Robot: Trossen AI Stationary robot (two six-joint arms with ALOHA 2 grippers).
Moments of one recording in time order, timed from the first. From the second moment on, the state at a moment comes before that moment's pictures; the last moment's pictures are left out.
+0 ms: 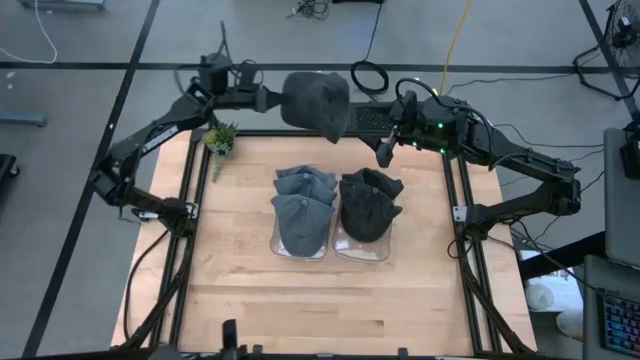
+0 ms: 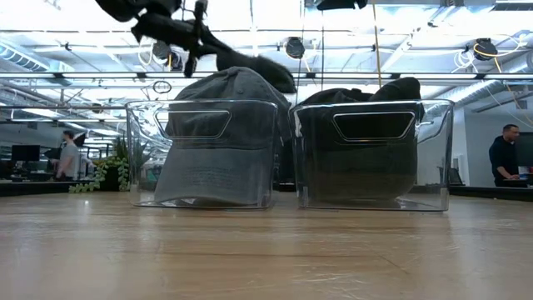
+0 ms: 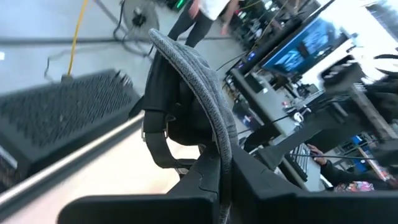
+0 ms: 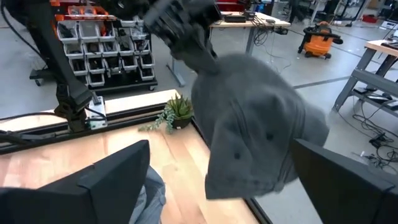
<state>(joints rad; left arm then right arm) 0.89 1.41 1.25 -0.10 0.68 -0.56 -0.30 1.22 1.42 -0.44 0.16 -0.02</state>
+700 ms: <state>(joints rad) 0.76 1.06 1.26 -0.04 0.63 -0.32 -0.30 1.22 1.42 -0.26 0.14 0.04</state>
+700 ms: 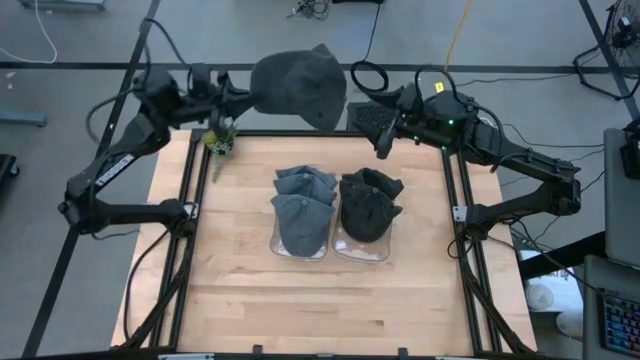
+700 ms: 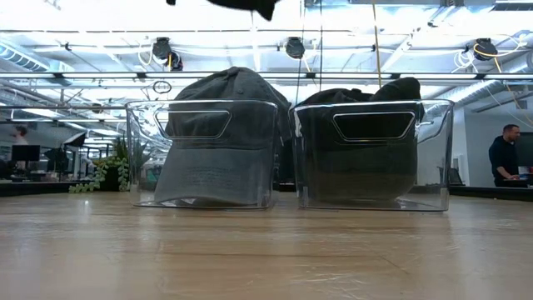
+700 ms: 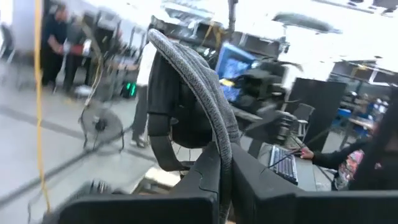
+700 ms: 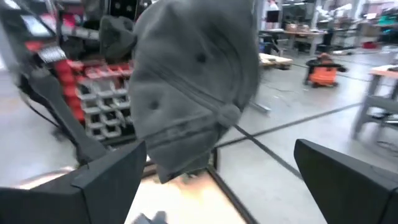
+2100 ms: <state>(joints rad) 0.27 1.09 1.26 0.06 0.29 -0.11 -0.18 1.23 1.42 -0.09 -0.16 0.22</state>
